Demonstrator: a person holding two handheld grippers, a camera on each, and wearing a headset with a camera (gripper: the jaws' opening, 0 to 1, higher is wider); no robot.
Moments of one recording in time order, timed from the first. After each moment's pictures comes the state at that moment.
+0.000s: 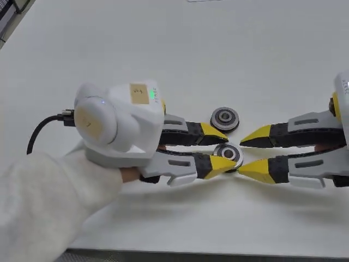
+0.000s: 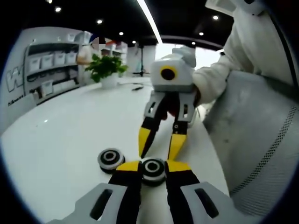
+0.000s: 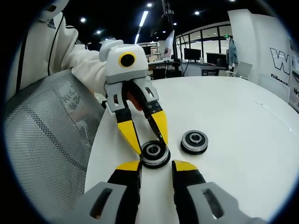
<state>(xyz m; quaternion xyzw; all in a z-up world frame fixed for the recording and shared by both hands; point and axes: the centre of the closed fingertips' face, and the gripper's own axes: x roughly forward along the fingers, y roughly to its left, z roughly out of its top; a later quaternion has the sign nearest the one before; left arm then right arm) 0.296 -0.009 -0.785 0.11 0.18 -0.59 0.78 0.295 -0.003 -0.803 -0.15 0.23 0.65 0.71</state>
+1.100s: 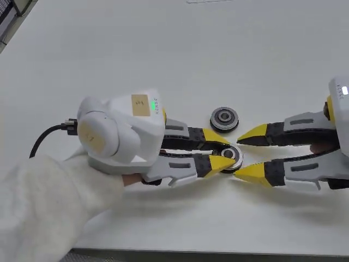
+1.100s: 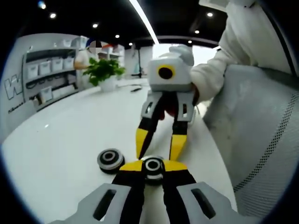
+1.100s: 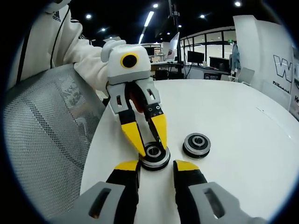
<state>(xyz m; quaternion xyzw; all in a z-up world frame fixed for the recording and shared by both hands) 0.296 -0.007 -0.790 0.13 0.16 -0.59 0.78 0.294 0.005 -0.805 -0.17 0.21 0.65 0.71</state>
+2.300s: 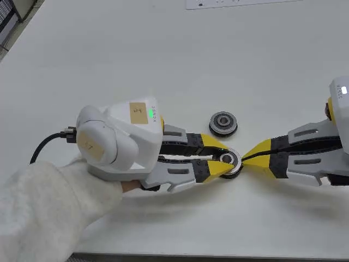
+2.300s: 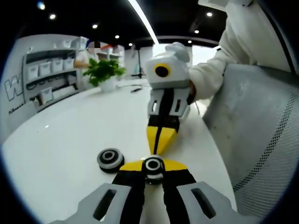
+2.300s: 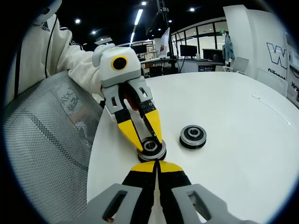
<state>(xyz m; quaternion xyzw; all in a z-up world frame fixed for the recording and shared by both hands) 0.293 -0.006 -0.790 0.13 0.16 -0.59 0.78 0.295 -0.008 -0.806 -0.14 0.25 0.63 0.72</state>
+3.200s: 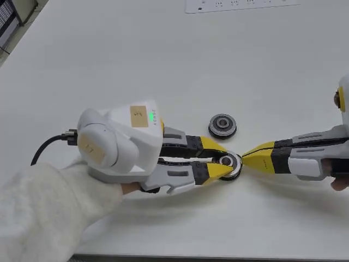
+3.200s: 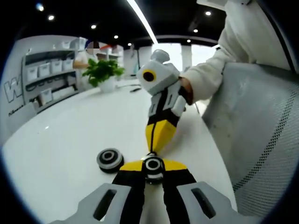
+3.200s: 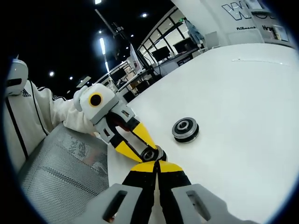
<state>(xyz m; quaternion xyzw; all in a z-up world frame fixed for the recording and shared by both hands) 0.293 -0.006 -0.791 0.14 0.16 -0.59 0.78 0.299 -0.012 -0.796 0.08 0.35 0.58 0.73</state>
